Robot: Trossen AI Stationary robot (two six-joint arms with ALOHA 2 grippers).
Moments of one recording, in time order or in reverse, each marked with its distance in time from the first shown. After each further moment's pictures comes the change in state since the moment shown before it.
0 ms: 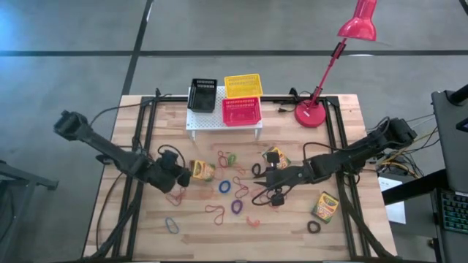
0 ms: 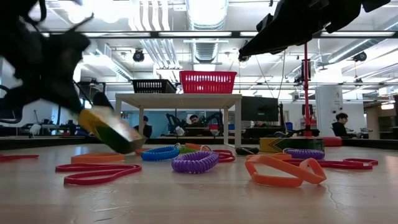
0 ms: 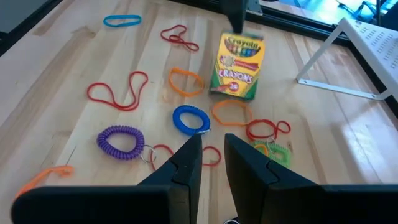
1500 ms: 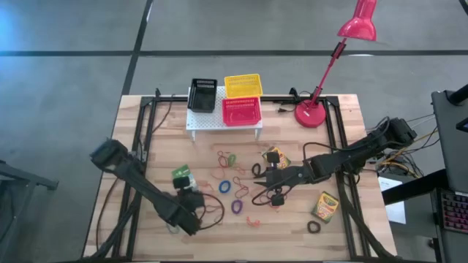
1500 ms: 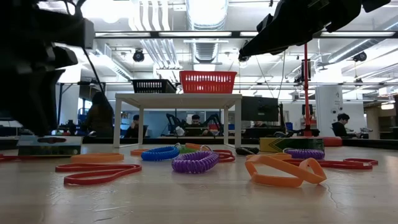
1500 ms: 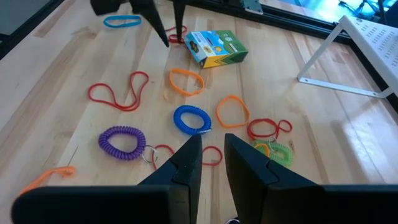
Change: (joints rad) left arm -0.189 0.806 0.640 -0.461 0.167 0.632; right arm 0.000 0.000 -0.001 0.000 -0.001 0.012
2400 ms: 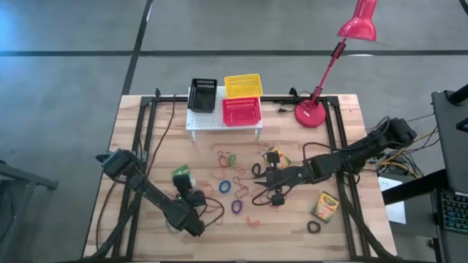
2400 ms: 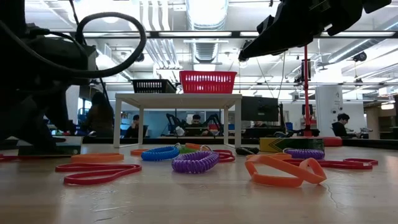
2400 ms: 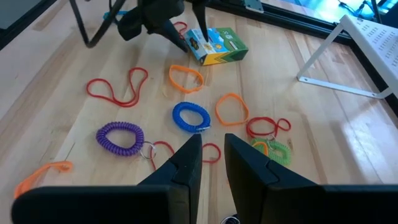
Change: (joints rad) left arm -0.001 0.156 0.042 -0.180 -0.143 -0.094; right arm 0.000 0.000 -0.006 -0.001 0.001 -0.016
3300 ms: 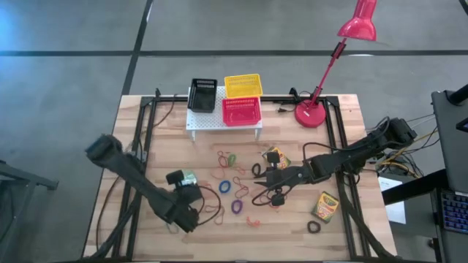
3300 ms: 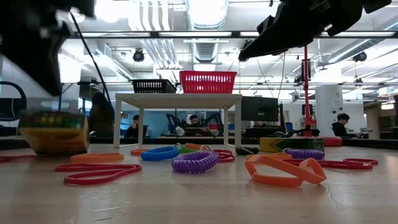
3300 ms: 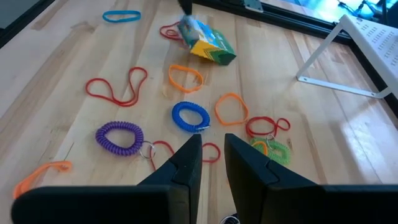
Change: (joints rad) left arm 0.016 -0.270 0.046 0.001 0.088 -0.079; right arm 0.001 0.000 0.000 -0.002 0.003 0.000
